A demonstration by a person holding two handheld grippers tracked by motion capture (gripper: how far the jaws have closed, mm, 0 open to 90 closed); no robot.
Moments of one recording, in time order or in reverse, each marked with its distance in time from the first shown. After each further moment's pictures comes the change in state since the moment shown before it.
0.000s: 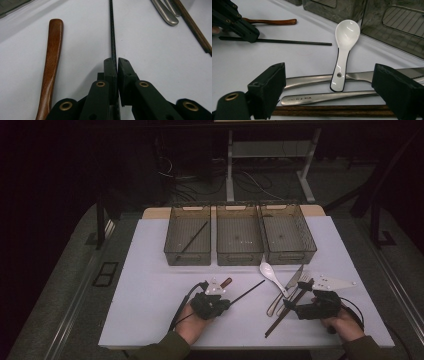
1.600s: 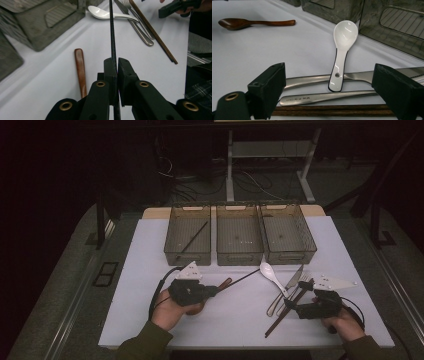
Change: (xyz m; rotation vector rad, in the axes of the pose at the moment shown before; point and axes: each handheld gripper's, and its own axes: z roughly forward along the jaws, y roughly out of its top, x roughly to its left) left arm 0.035 0.017 -0.070 -0.131 -0.093 0.045; right arm -0.002 0.000 -0.001 -0.004 -0.004 0.005
